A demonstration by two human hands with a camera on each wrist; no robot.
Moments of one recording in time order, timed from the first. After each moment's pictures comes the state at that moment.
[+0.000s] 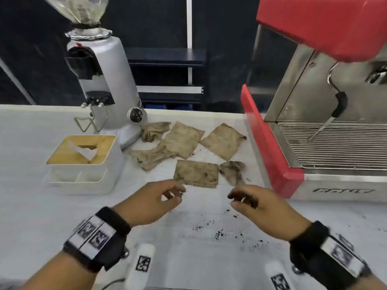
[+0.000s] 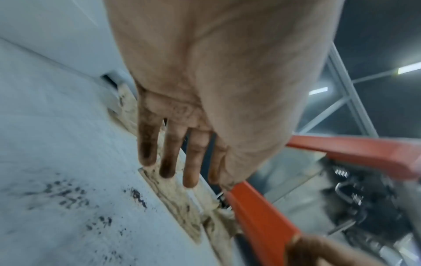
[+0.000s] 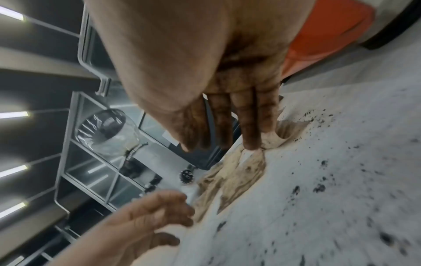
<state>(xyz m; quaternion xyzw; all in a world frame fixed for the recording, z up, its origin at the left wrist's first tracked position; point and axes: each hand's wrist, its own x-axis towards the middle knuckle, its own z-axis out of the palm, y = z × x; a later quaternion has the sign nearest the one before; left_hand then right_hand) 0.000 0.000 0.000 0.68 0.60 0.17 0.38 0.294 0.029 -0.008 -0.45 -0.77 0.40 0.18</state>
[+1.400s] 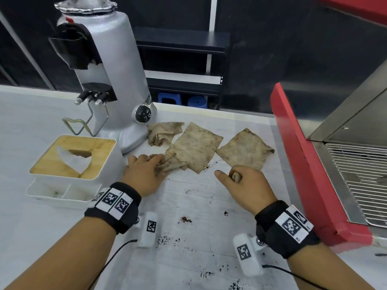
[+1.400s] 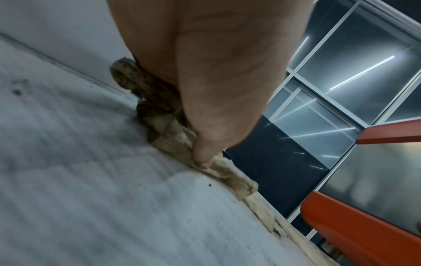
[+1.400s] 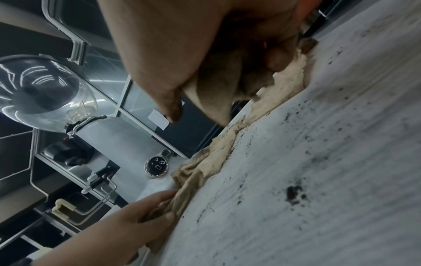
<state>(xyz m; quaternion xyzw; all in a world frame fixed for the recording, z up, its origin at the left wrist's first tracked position) -0.073 0.133 -0.061 0.59 0.80 0.00 0.12 0.200 0.167 -0.045 -0.58 -0.72 0.31 0.22</state>
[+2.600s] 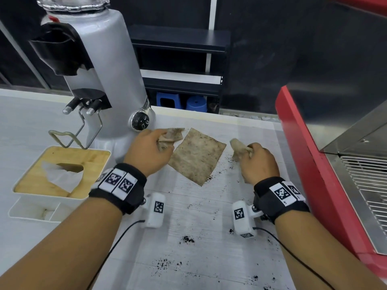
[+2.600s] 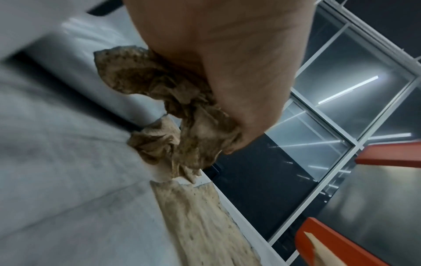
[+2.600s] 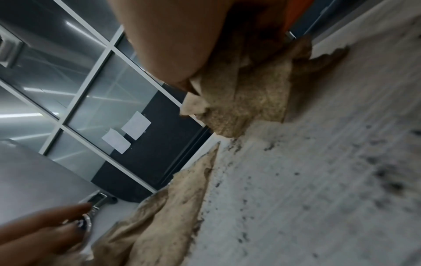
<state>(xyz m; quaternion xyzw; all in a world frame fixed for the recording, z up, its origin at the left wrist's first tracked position) -0.080 0.201 -0.027 0.59 0.75 0.28 0.12 0.194 0.268 -0.061 -0.68 -0.67 0.21 0.22</state>
